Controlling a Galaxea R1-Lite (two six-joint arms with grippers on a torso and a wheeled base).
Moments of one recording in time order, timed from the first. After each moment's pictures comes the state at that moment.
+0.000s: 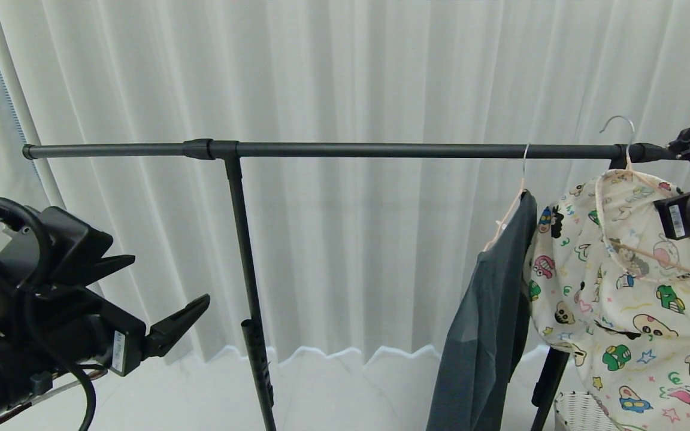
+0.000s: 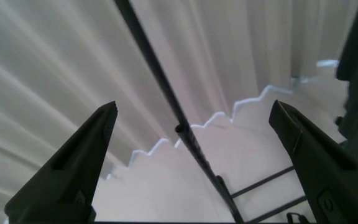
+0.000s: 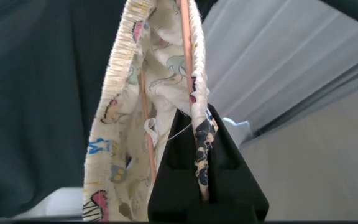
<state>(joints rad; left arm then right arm) -0.30 1.13 -0.48 -0.37 0.04 0.35 -0.06 1.57 -1.11 -0.11 -0.04 -0.34</state>
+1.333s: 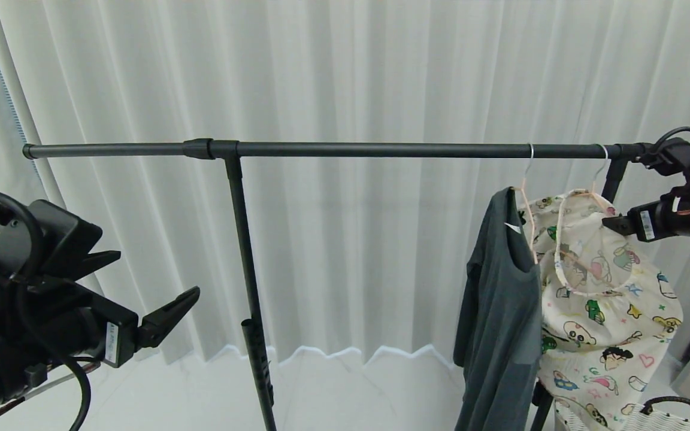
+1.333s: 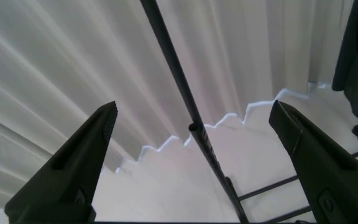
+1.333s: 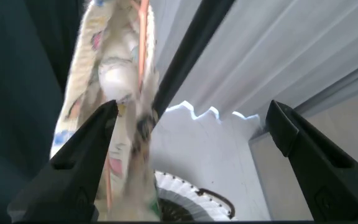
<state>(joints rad) -0.26 1.13 -0.49 -0.37 0.07 0.34 -0.06 1.68 -1.14 -0.14 -0.03 -0.29</state>
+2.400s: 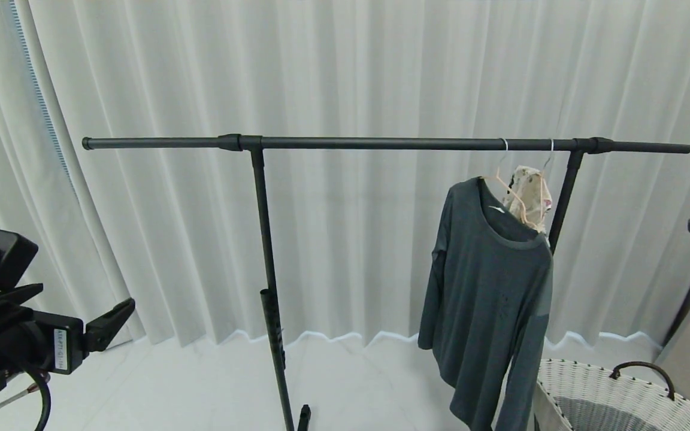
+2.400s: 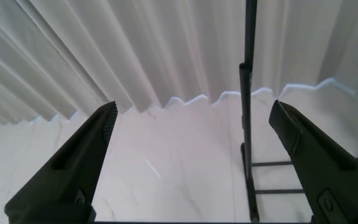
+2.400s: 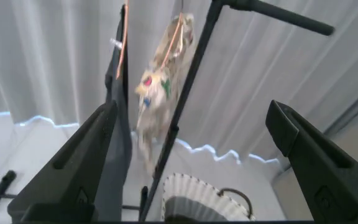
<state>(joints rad) 0.02 1.10 -0.40 -0.37 0.07 0.28 -0.06 1.05 -0.70 -0.23 0.14 -0.24</state>
